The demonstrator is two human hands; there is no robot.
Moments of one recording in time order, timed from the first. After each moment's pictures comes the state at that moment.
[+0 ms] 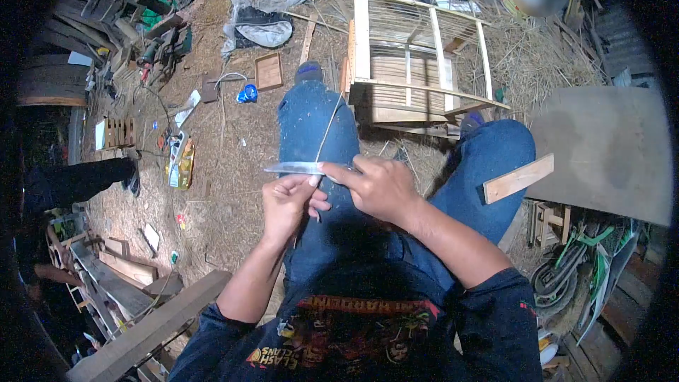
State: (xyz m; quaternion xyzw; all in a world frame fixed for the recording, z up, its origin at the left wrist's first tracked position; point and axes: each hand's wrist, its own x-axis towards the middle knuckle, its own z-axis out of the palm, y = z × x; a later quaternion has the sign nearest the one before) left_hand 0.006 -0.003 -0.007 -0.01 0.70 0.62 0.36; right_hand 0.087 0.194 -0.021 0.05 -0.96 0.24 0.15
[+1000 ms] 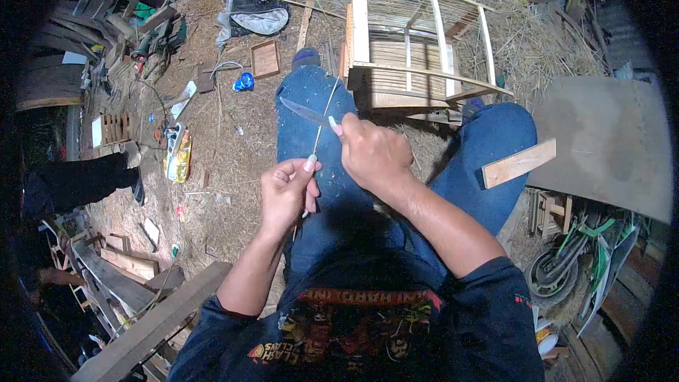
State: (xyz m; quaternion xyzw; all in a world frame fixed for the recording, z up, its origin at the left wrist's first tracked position) left_hand 0.003 -0.002 -0.006 0.00 0.69 0.62 0.37; right_hand 0.056 0.181 -0.021 -0.16 -0.94 0.26 0.12
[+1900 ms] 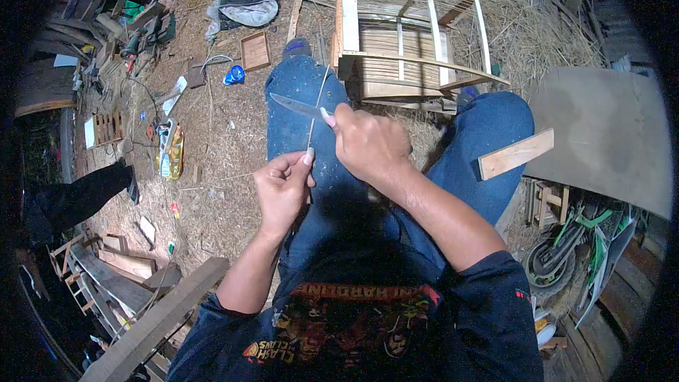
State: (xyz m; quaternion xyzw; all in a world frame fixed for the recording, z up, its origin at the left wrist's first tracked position) left_hand 0.018 0.011 -0.007 -0.01 0.74 0.60 0.30; right_hand 0.057 0.190 -0.013 -0.15 -0.96 0.21 0.09
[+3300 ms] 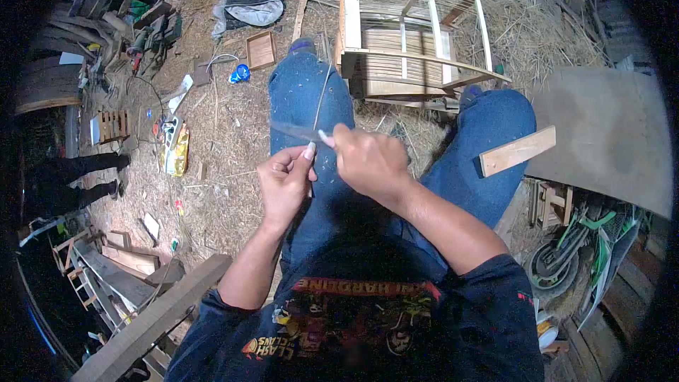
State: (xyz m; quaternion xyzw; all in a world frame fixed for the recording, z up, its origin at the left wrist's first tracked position) left_hand 0.017 0.009 -0.012 0.02 0.74 0.61 0.28; right_hand 0.078 0.180 -0.019 -0.10 -0.96 0.26 0.09
